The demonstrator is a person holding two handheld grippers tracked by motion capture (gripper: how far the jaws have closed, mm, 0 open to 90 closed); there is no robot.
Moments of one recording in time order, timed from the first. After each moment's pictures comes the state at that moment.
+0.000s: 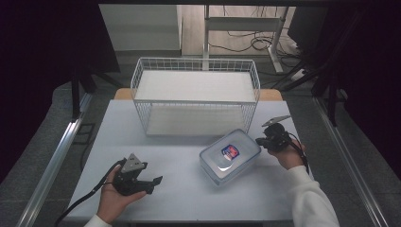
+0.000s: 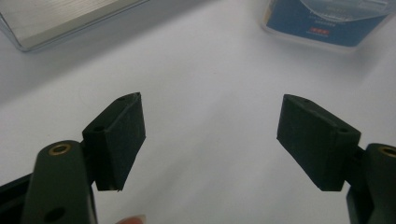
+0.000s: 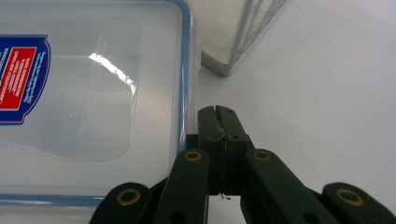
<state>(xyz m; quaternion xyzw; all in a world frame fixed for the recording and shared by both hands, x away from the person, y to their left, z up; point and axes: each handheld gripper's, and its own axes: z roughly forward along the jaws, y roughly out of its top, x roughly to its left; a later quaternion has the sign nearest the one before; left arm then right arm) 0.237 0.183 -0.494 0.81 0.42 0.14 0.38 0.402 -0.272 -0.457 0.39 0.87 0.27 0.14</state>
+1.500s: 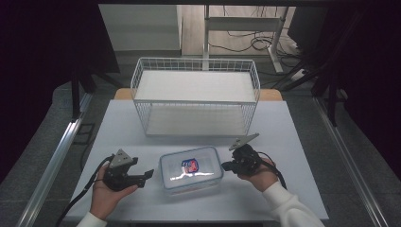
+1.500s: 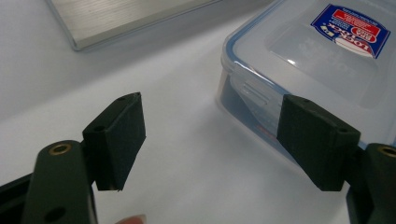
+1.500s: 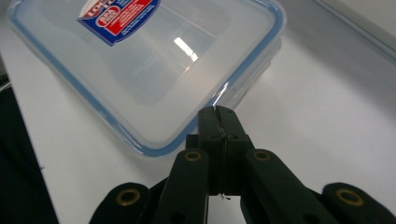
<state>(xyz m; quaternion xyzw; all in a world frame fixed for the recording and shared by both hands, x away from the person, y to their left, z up) 0.241 0.208 -0.490 0.78 0.46 0.16 0.40 0.325 -0.179 -0.458 0.28 0.91 0.31 0.03</state>
